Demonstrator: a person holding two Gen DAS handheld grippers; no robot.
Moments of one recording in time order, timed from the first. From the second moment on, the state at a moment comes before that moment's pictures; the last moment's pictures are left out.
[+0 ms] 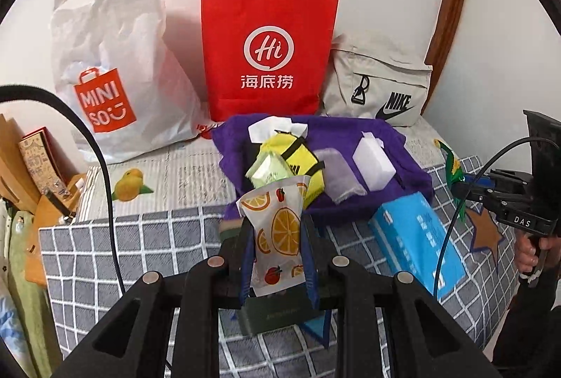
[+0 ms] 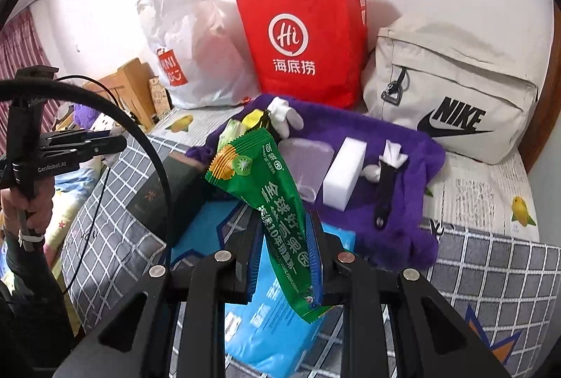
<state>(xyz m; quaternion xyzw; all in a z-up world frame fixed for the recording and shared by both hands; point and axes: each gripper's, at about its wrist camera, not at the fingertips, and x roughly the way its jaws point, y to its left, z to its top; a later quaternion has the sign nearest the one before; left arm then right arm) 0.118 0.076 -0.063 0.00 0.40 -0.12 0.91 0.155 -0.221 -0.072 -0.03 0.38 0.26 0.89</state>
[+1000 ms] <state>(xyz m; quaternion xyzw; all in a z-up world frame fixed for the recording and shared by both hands) 0.255 0.043 -0.088 -0.01 0.43 -0.15 0.89 0.295 -0.252 -0.126 0.02 0.43 0.14 0.89</state>
